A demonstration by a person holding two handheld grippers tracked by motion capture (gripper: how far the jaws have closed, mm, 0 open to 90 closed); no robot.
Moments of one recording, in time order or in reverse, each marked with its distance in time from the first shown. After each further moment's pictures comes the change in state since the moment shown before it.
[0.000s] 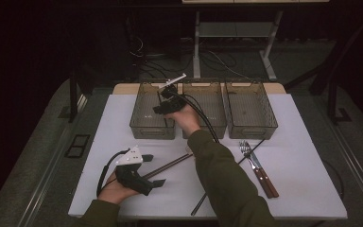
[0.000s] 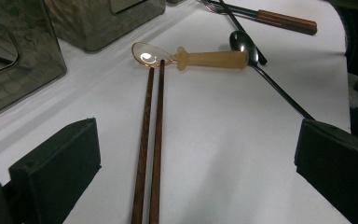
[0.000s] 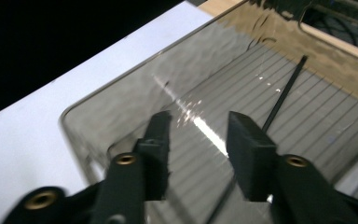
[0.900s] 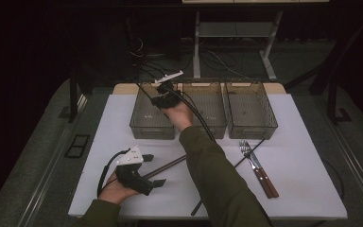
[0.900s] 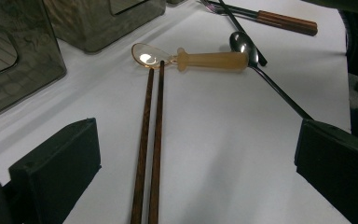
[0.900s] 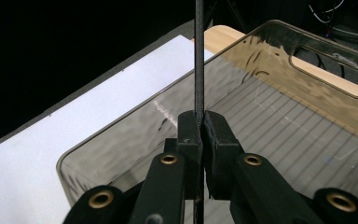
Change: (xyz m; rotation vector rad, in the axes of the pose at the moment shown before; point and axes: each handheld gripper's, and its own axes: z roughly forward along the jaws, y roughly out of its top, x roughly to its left) left arm -0.001 0.001 0.000 -0.001 0.001 0.001; right arm 0.005 0.016 0.014 -0.100 -0.036 0.020
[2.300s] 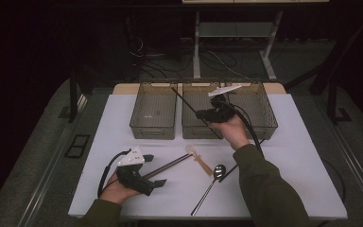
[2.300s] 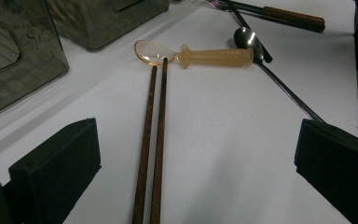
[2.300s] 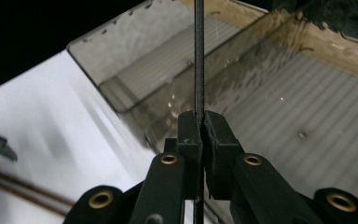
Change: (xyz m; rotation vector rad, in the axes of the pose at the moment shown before) left arm -0.001 -0.001 0.002 0.008 0.020 0.007; right arm -0.057 -0.081 -0.128 0.020 0.018 0.052
